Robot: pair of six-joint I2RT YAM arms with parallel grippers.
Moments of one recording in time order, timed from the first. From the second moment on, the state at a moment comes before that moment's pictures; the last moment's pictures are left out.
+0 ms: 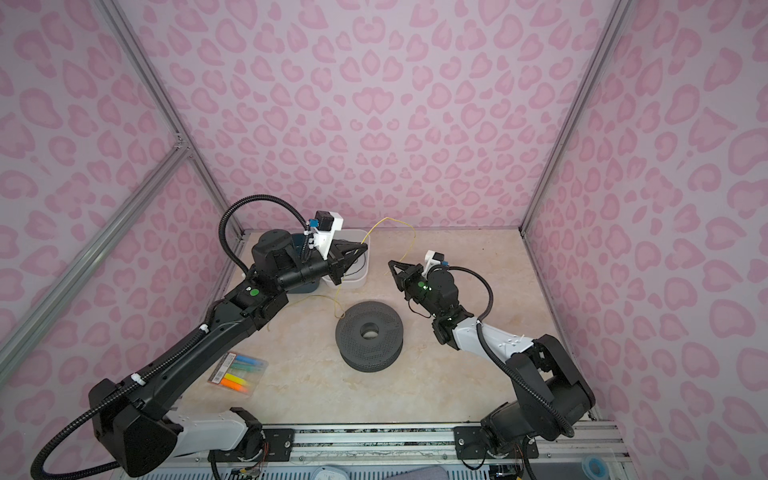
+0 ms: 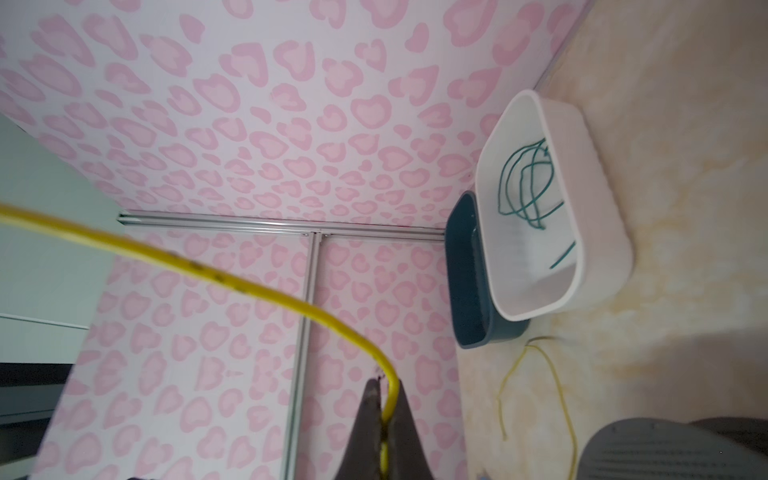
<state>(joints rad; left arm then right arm) -0.57 1.31 1.22 -0.01 0.47 -0.11 0.49 1.47 0.77 0.61 -0.19 1.38</state>
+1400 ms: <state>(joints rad) -0.49 1.23 1.29 -0.65 0.07 0.30 0.48 1.33 0.99 0.25 0.65 -0.93</state>
